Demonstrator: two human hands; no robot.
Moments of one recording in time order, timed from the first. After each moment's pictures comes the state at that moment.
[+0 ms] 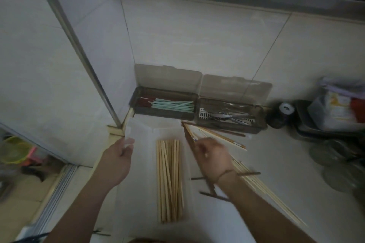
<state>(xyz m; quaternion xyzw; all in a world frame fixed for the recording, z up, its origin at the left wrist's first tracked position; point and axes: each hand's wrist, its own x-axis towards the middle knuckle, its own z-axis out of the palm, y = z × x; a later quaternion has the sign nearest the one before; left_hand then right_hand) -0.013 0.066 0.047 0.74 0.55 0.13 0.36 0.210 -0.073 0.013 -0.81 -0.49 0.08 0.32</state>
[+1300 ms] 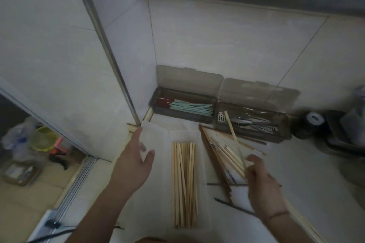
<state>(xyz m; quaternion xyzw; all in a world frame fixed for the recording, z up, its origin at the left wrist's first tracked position) -0.022 0.056 0.042 0.77 0.54 0.17 0.30 0.222 -0.147 0.024 -0.86 -0.40 0.12 0.29</state>
